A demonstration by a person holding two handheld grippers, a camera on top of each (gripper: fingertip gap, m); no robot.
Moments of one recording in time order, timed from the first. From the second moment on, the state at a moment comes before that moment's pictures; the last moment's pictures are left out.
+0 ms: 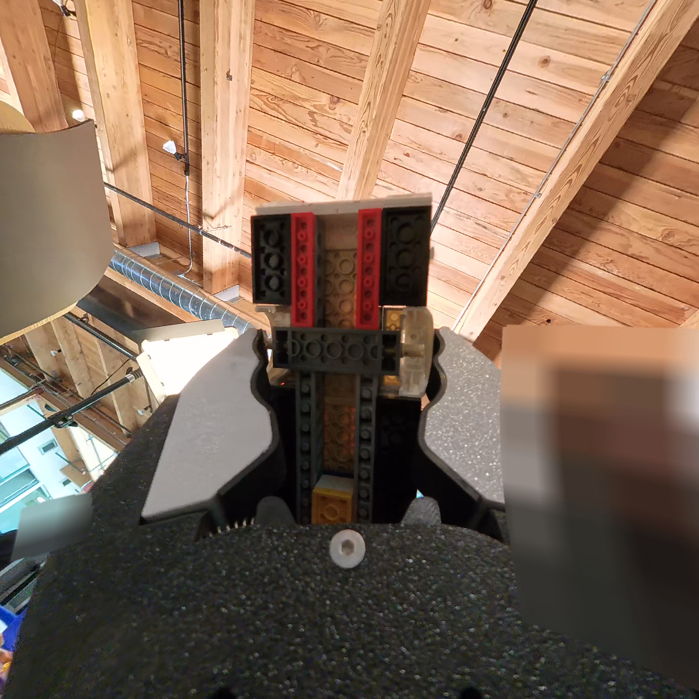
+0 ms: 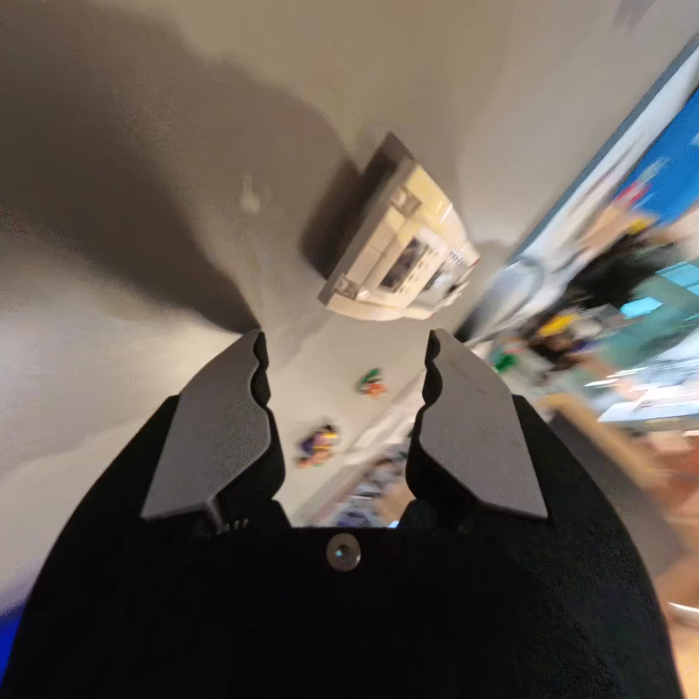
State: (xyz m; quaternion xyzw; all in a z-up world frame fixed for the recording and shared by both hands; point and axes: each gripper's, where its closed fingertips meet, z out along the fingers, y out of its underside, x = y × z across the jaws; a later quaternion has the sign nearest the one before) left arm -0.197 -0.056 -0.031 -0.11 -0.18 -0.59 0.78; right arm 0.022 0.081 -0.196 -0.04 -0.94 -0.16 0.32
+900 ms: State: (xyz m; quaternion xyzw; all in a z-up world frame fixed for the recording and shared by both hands) left arm -0.194 -0.058 -0.030 -0.12 -0.17 -0.58 0.79; right arm -0.013 0.097 -0.193 -0.56 -0.80 0.13 0.17
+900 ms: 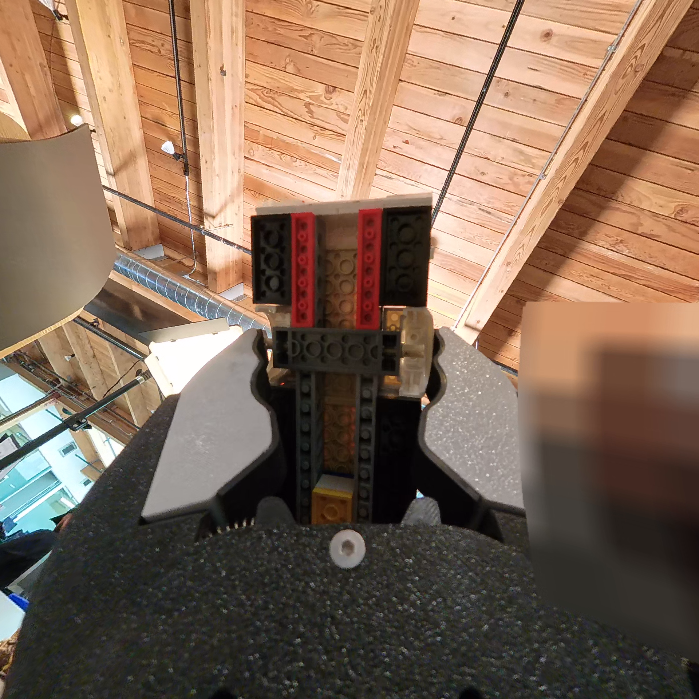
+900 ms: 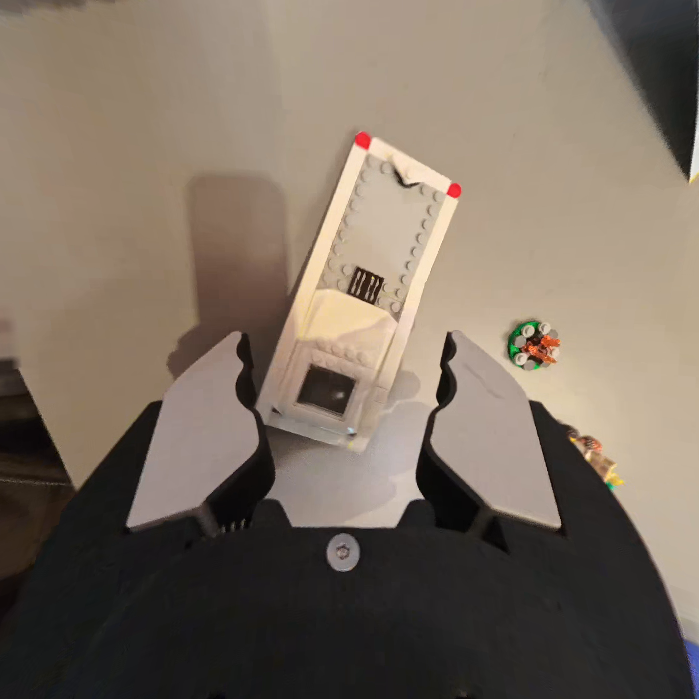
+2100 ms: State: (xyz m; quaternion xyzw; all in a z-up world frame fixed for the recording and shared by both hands) left arm -0.156 -0.033 -0.036 -0.11 -0.19 -0.58 0.78; right arm -0.069 0.052 -0.065 -0.57 -0.71 0.39 0.10
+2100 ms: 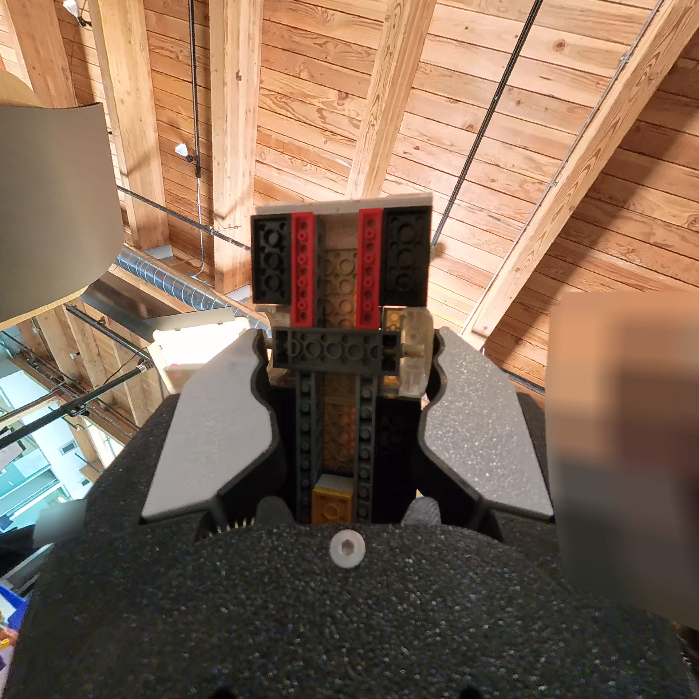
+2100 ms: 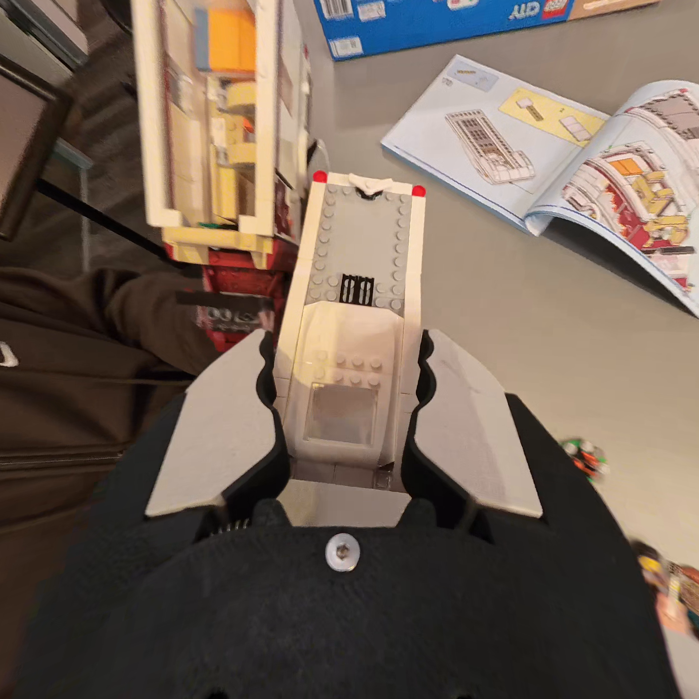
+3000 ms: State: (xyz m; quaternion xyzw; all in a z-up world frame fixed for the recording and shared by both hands) left arm -0.141 0.000 -0.032 -0.14 -0.23 -0.53 0.81; right arm -0.101 0.014 -0.005 -0.55 -0.68 0.46 0.18
